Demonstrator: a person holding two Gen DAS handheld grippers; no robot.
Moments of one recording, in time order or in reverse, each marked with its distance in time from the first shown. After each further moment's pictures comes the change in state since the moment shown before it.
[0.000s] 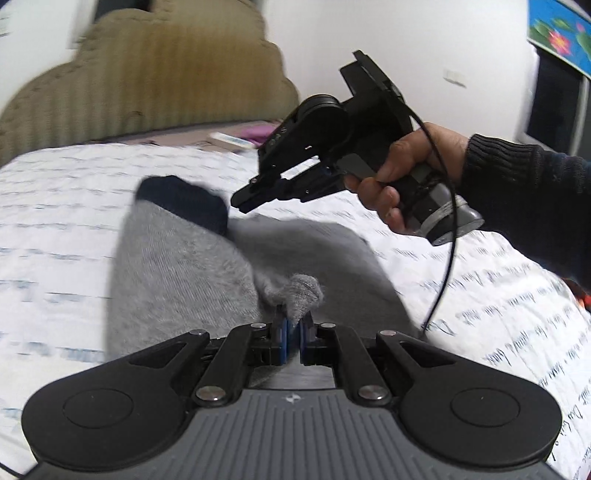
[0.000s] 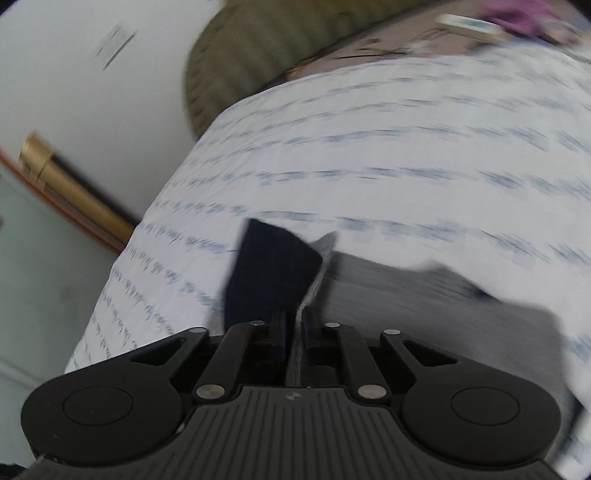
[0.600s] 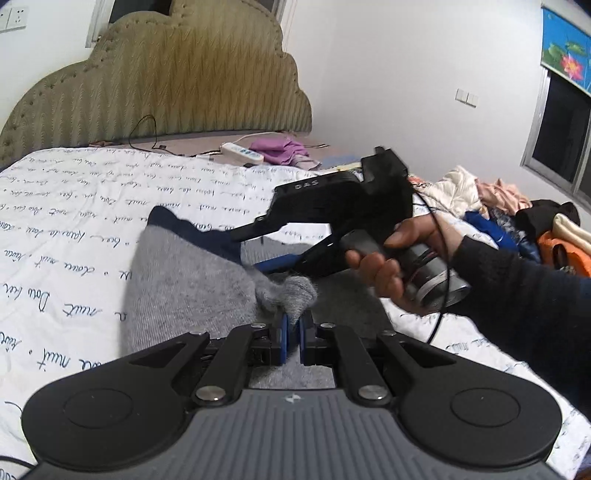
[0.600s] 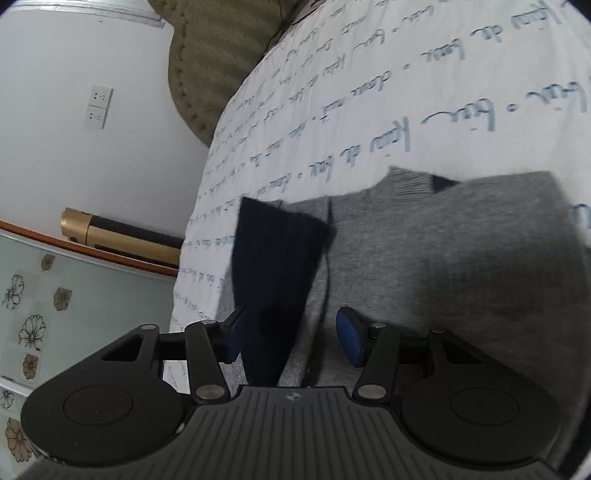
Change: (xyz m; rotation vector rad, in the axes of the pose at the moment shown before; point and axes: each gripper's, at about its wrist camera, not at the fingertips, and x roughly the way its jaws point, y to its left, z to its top) left arm -0.026 0.015 0.023 -0.074 -0.044 0.013; right arm 0.042 -0.047 -0.013 0.272 0.109 0.310
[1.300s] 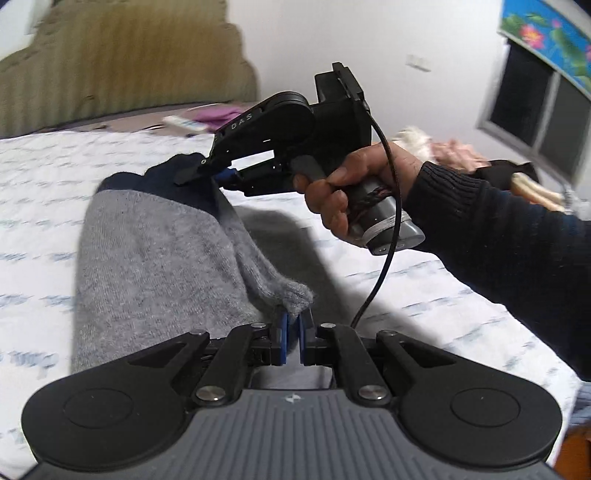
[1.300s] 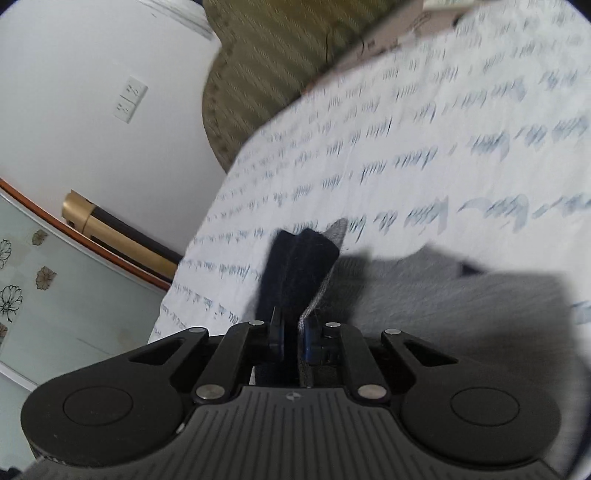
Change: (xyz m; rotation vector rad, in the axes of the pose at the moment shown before) left arm 0.028 -0.035 -0.012 0.078 0.100 -0.173; right arm -0.054 0.025 -0.003 -0.223 -0.169 -0.080
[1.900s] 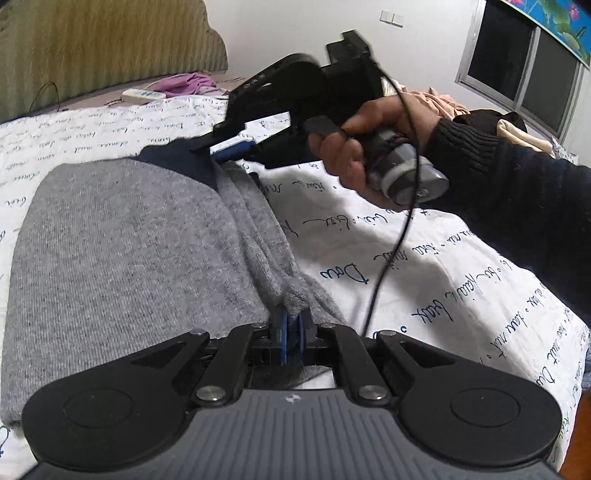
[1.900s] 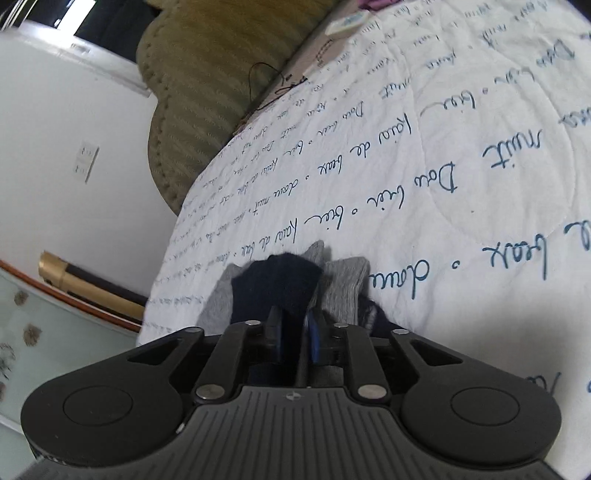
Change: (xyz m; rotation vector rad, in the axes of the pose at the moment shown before) left arm 0.047 -0.044 -0.029 0.090 0.111 -0.015; right arm -0.050 -0.079 -0.019 0.201 -0.075 -0.077
